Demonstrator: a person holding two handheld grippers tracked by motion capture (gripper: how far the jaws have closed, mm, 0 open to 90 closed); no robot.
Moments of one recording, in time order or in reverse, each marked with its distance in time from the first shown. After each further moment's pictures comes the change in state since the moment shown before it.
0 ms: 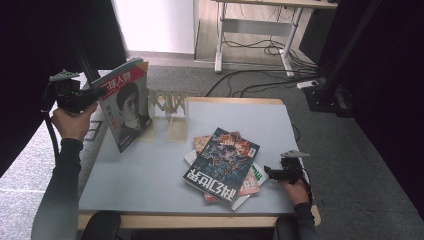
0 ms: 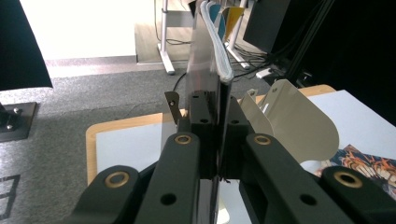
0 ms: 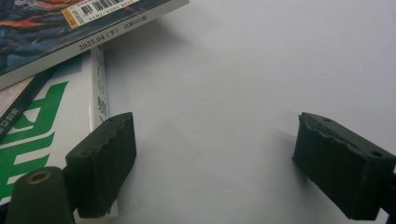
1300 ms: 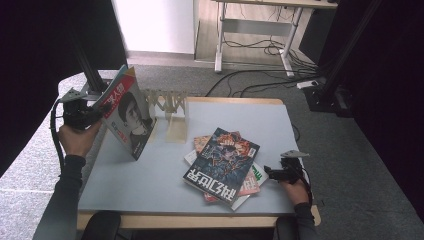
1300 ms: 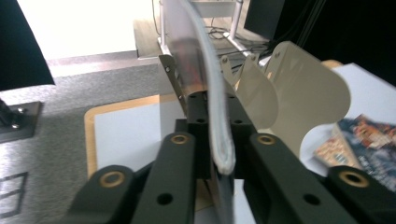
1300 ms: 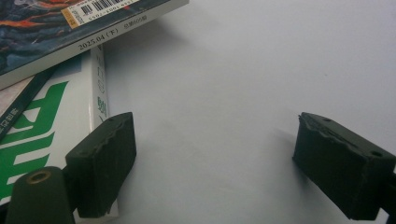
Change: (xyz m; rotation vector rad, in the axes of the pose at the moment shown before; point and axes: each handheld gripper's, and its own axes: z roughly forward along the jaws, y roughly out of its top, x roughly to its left) left arm -0.006 -0.043 0.001 0.013 -0.001 0.048; right arm 0.000 0.000 0.000 0.001 0.000 -0.002
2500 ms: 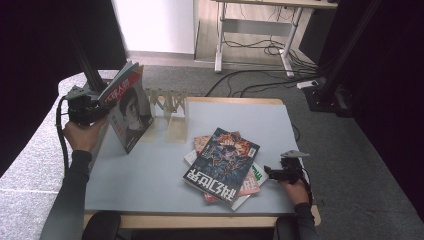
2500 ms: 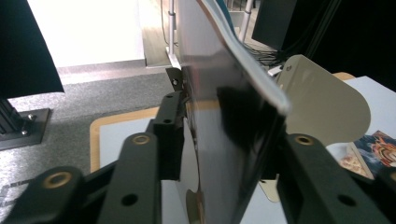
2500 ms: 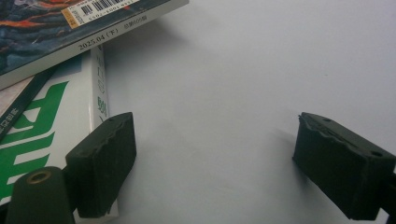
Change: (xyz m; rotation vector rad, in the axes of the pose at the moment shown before) left arm 0.000 0.001 0.015 -0.029 0.037 0.008; right arm 0.000 0.000 0.000 0.000 0.001 0.000
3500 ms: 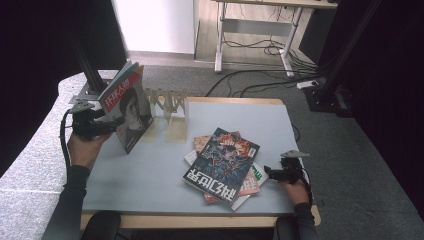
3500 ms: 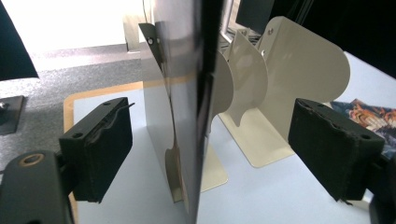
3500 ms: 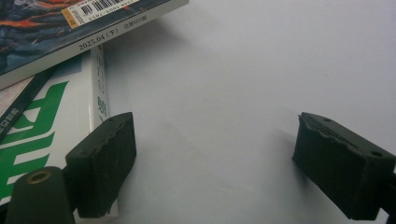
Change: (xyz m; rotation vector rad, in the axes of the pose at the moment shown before) left arm -0.008 -0.034 -0.001 0.050 -0.070 0.010; right arm 0.000 0.000 0.000 0.000 0.000 0.000
